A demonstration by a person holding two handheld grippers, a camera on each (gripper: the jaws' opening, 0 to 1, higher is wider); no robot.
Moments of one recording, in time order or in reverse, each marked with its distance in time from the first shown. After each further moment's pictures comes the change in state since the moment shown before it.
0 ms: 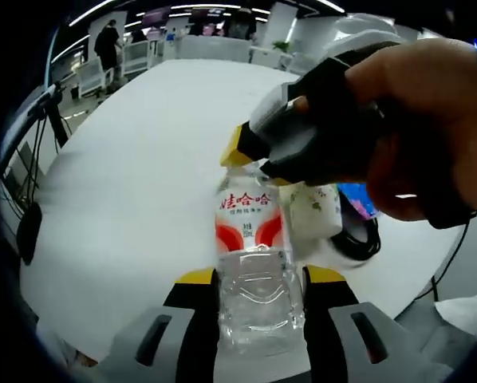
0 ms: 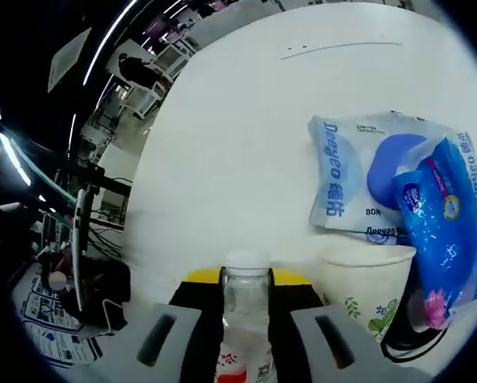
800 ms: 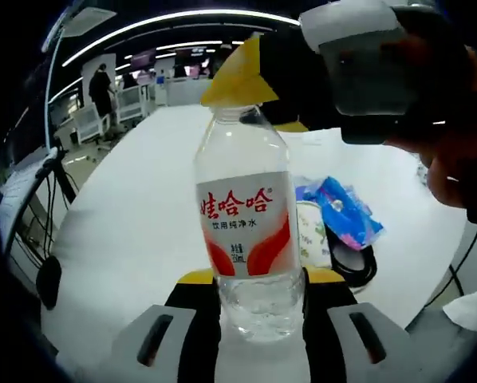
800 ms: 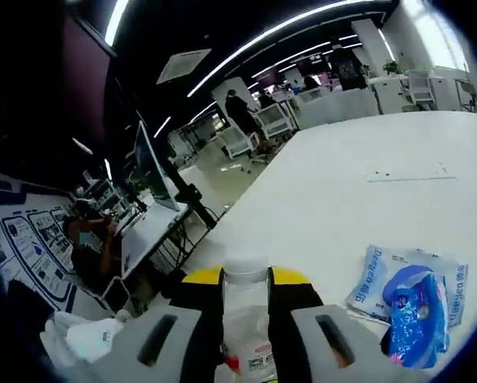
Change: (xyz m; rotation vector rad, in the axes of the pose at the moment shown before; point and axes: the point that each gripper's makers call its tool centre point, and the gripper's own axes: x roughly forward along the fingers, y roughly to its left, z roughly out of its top) left arm -0.027 -0.005 0.054 0.156 -0.249 0.026; right arm -0.110 0.095 0.034 -0.501 -0.369 0.416
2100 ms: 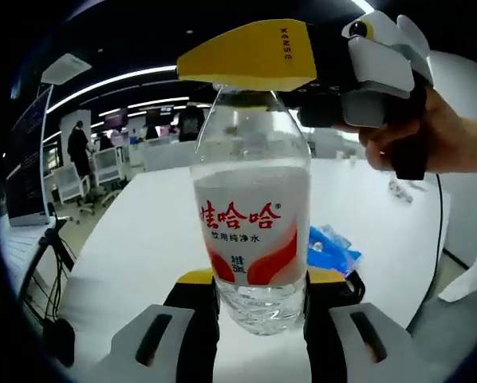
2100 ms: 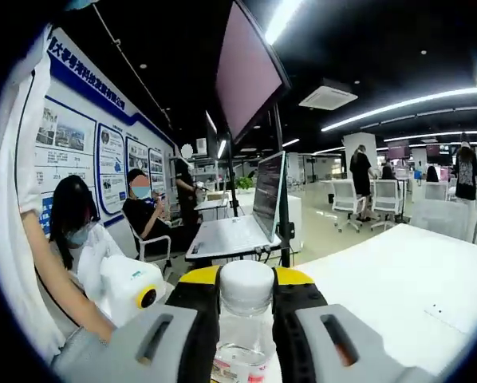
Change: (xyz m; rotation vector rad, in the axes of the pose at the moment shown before) left arm -0.022 -0.002 0.046 0.144 -0.230 -0.126; right arm -0.027 0.069 0.038 -0.461 -0.111 0.472
